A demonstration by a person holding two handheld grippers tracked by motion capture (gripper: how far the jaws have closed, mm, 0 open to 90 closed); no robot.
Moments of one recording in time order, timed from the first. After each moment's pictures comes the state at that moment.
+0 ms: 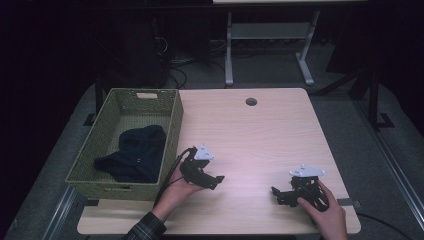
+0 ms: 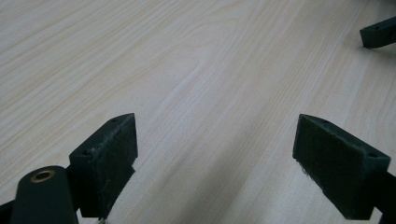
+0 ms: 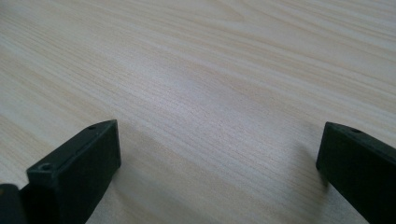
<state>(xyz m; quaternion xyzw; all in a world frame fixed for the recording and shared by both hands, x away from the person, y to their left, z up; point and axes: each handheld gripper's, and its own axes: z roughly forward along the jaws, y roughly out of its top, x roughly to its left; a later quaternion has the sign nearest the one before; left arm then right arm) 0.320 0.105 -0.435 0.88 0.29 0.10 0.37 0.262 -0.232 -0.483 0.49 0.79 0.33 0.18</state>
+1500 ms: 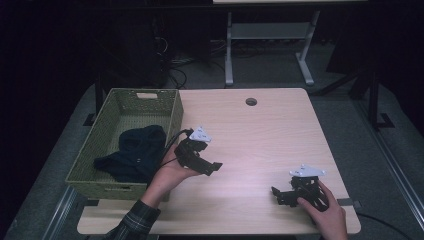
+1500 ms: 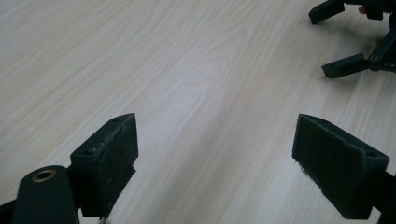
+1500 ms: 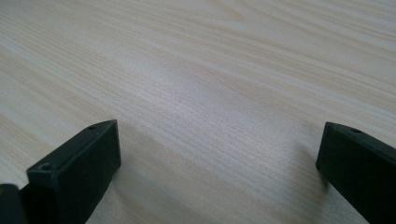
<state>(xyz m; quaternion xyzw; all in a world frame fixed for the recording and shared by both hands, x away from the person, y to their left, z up) 0.336 0.112 -0.371 0.89 0.26 0.08 0.36 0.262 -0.232 -0.483 0.49 0.79 0.33 0.18</state>
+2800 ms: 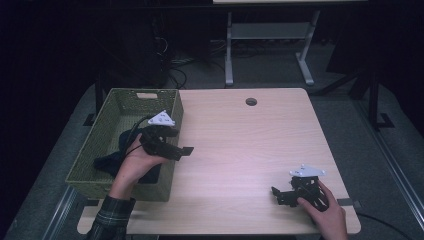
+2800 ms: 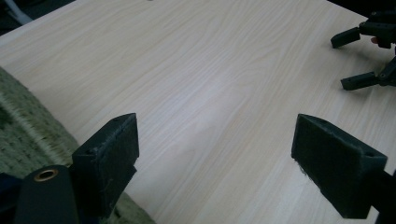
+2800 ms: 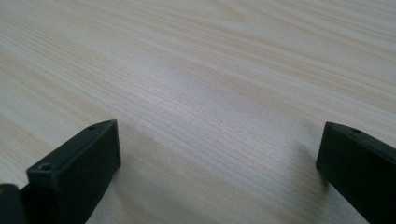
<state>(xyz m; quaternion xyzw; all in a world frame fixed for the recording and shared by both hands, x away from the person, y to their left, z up) 0.347 0.192 -0.334 0.86 0.31 0.10 0.39 0.263 -0.232 -0.483 0.49 0.79 0.33 0.18</state>
